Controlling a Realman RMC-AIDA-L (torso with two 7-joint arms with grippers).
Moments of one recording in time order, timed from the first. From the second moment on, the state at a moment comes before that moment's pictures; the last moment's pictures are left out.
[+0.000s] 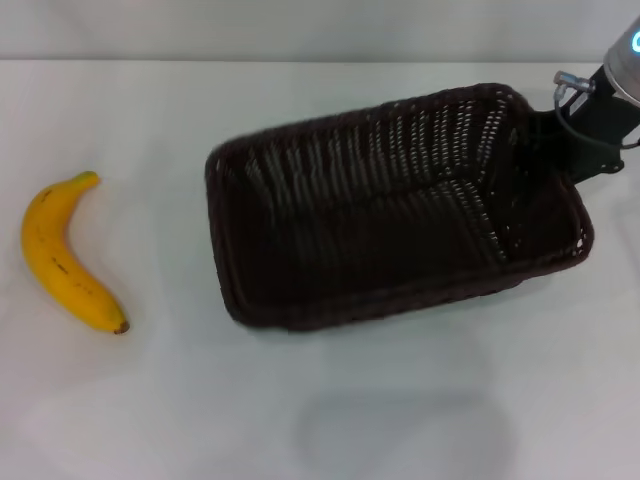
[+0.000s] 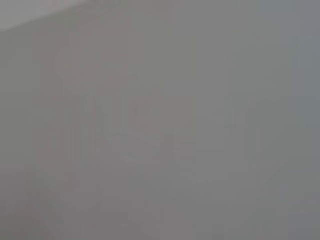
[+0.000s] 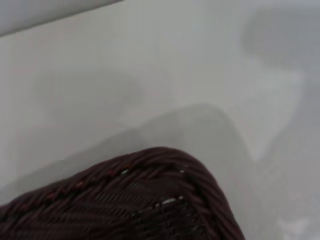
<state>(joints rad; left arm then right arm) -0.31 -1.97 0.70 0.40 -2.82 -1.48 2.80 0.98 2.01 -1.09 -1.00 0.41 1.61 0.29</state>
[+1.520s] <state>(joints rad) -0.38 -1.97 0.67 0.39 -2.82 -1.39 2.79 0.96 2.01 -1.15 -1.06 0.22 1.73 0.09</state>
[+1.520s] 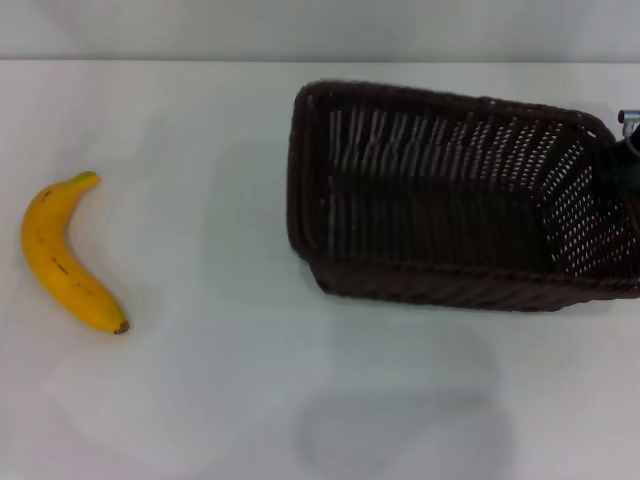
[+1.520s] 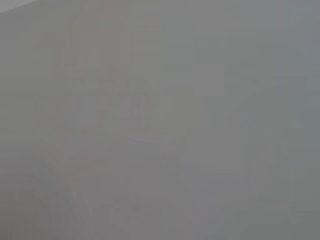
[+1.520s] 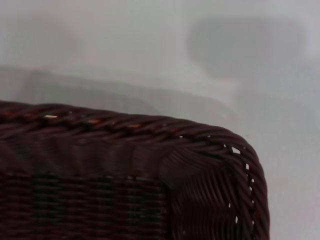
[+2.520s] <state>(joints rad) -0.39 -1.98 0.68 0.40 -2.62 -1.31 2.61 0.74 2.01 -1.10 -1.50 0.27 1.57 -0.09</state>
